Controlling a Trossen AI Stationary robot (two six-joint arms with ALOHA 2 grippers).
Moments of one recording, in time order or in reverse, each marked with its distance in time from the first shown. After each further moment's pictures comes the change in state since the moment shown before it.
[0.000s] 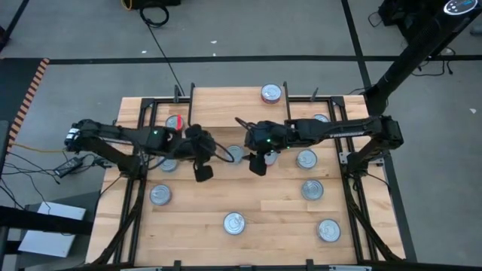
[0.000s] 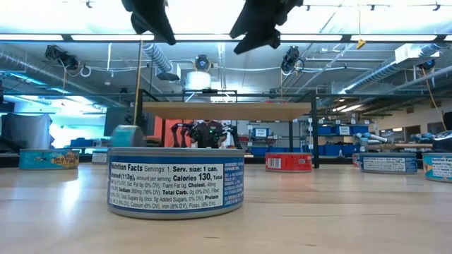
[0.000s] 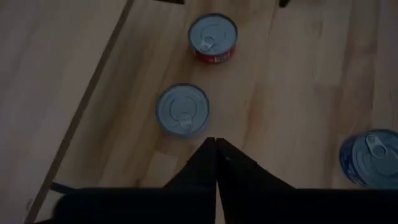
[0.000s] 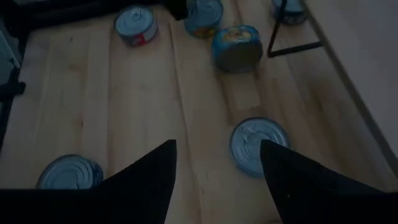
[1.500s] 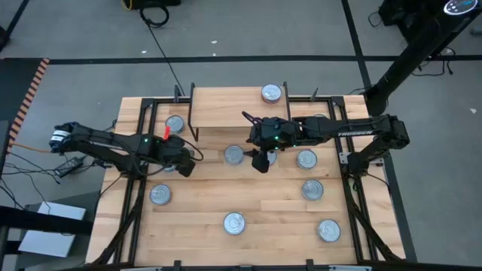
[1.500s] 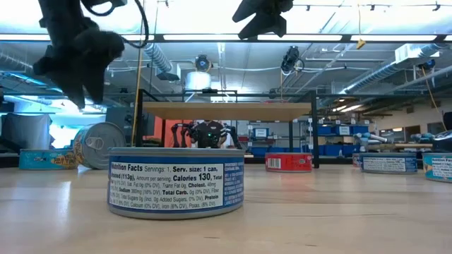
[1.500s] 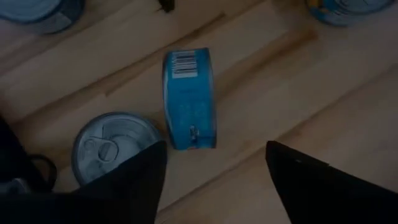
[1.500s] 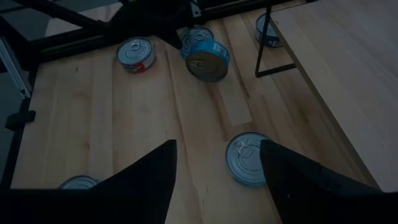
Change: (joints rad) left arm 0.029 -0.244 -0.453 -0.180 0.033 -0.831; right arm 0.010 -0.058 0.000 0.012 0.043 0.042
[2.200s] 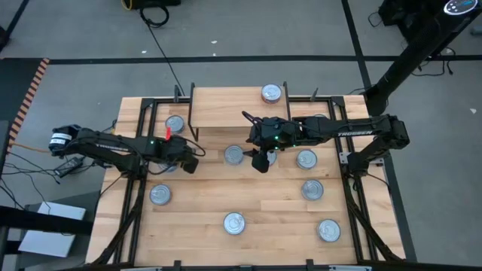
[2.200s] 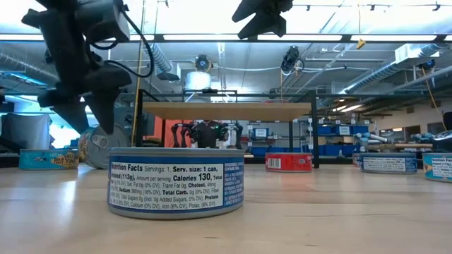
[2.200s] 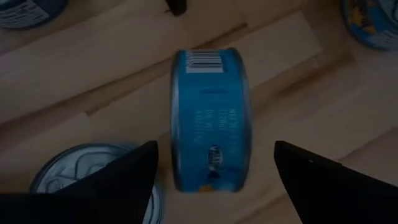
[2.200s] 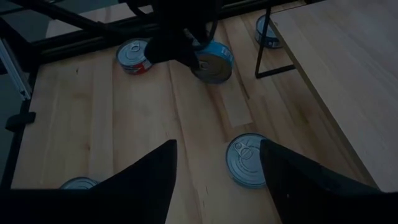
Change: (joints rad) left arm 0.104 0.001 -0.212 0.289 -0.015 0.048; right arm 0.000 0.000 0.000 0.003 0.000 0.000
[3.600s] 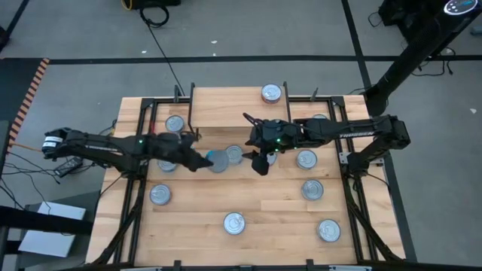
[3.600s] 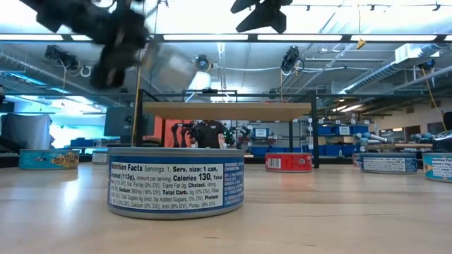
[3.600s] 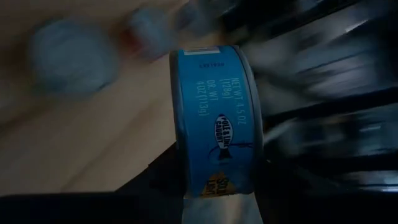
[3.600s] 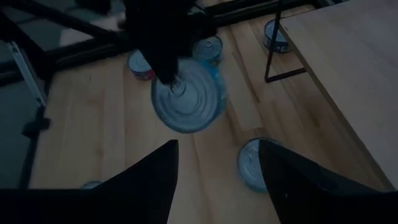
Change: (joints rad) left arm -0.001 -0.165 -0.046 0.753 0.357 -0.013; right arm 0.024 -0.013 0.000 0.023 0.000 0.051
